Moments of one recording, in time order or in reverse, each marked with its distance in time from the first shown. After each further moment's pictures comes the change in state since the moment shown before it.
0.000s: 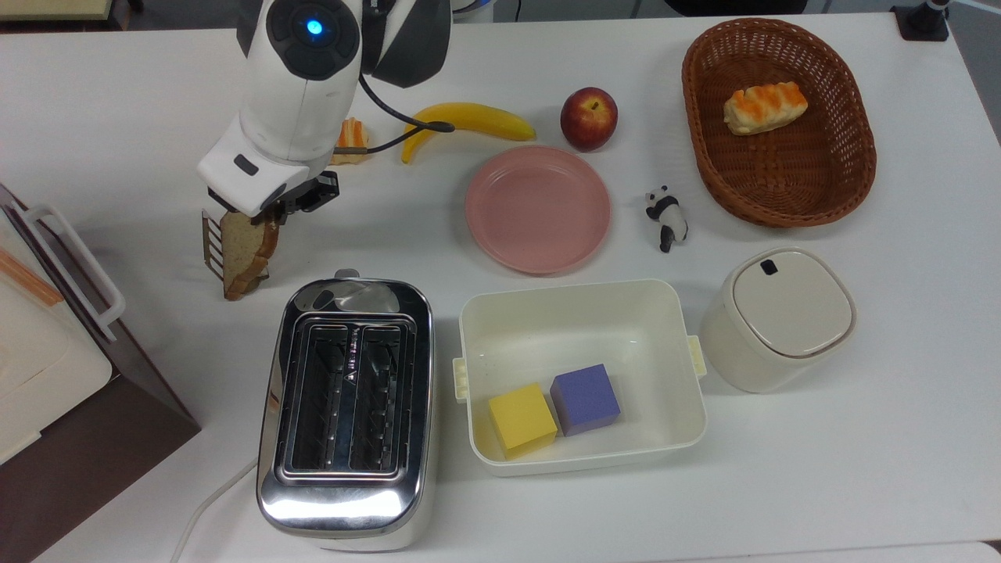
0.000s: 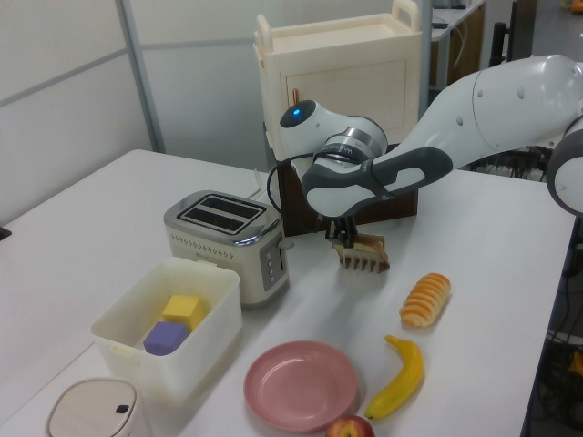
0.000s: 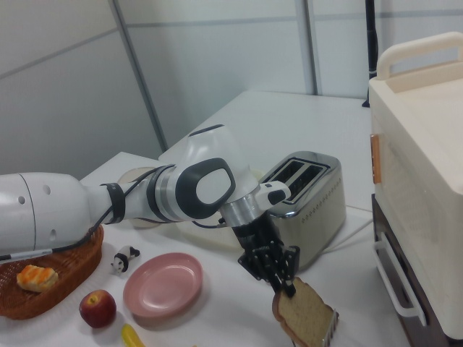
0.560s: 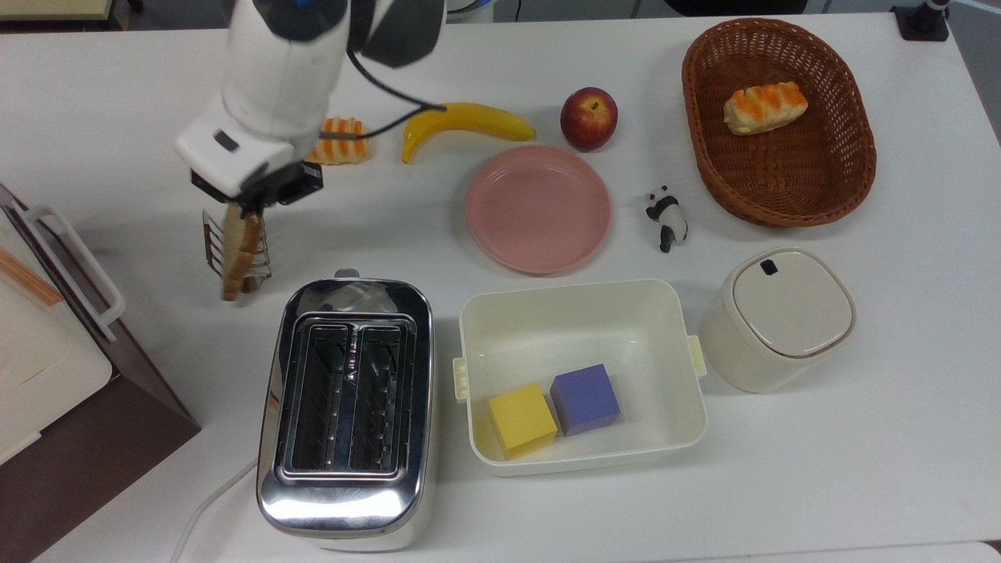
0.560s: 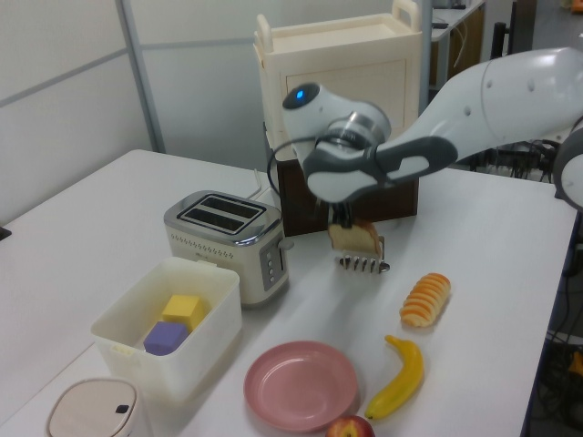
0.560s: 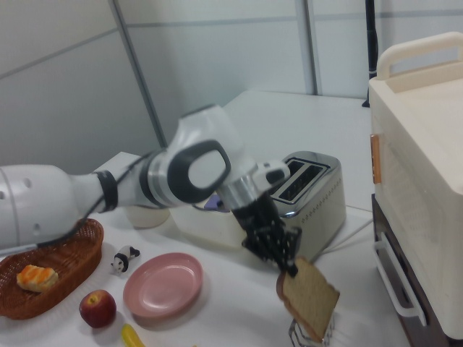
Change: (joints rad) arm -0.001 -0.038 -0.012 0.036 0.000 0.002 0.000
